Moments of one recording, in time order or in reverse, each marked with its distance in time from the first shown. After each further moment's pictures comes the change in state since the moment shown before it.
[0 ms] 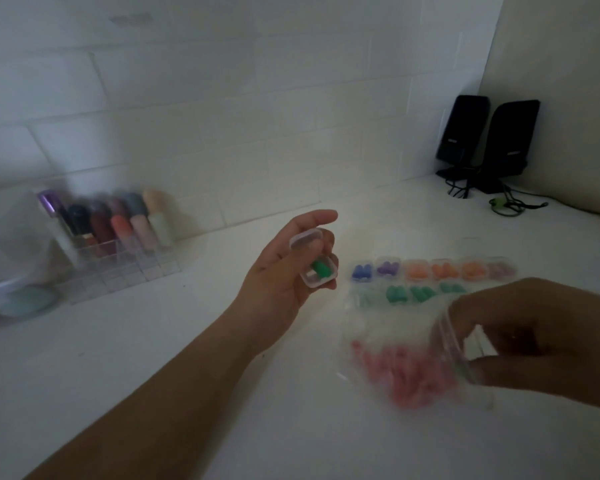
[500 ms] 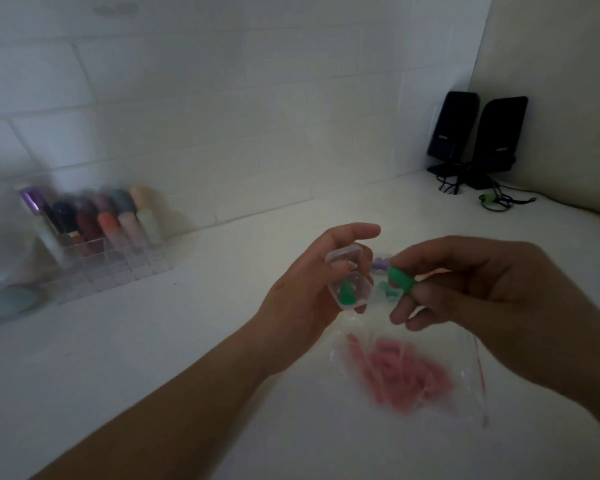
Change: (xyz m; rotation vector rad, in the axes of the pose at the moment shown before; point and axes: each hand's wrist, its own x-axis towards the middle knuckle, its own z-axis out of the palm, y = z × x) left_hand -0.008 -0.004 0.033 -0.084 -0.188 -0.072; right_hand 0.032 -0.029 0.024 0.507 0.501 -0.099
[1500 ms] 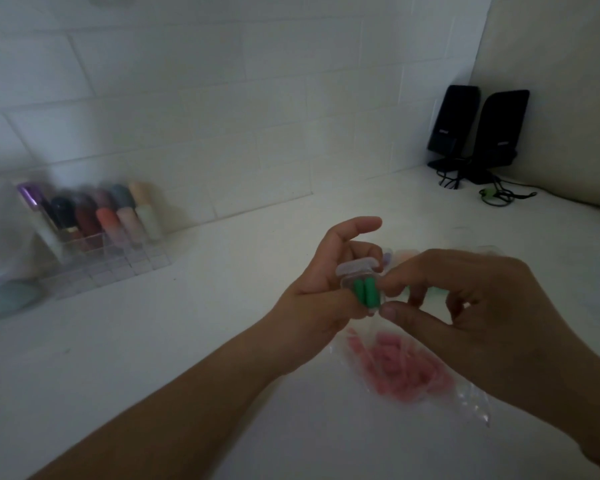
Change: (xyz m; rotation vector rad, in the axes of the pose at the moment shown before) left_hand -0.008 -0.006 0.006 0.040 -0.099 -0.018; right_hand -0.004 0.002 0.015 -0.600 0.072 -0.244
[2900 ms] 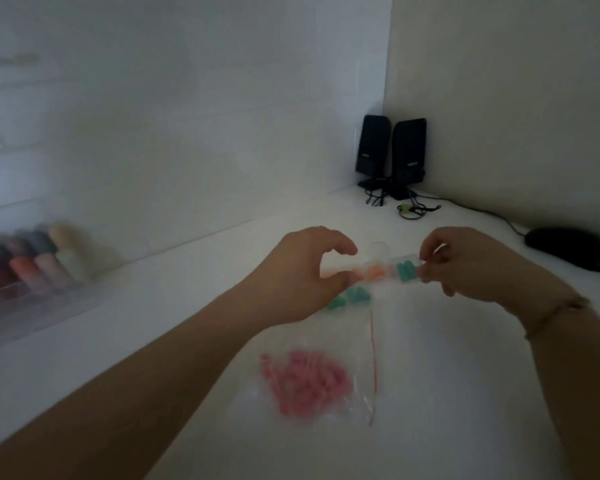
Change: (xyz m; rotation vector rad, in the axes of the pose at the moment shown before) left_hand 0.084 0.008 0.037 1.326 0.062 0.113; right_hand -0.003 0.127 -0.079 -0.074 -0.163 0.772
